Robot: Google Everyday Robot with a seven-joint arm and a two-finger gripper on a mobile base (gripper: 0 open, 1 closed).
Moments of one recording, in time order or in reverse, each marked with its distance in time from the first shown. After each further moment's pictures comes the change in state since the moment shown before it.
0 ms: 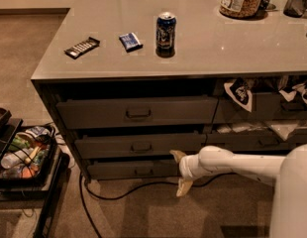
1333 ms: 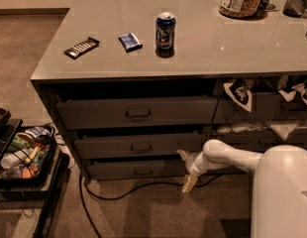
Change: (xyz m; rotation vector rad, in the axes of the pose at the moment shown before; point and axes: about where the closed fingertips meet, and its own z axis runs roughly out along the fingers) arm 0.067 -0.009 0.038 -0.084 0.002 0.102
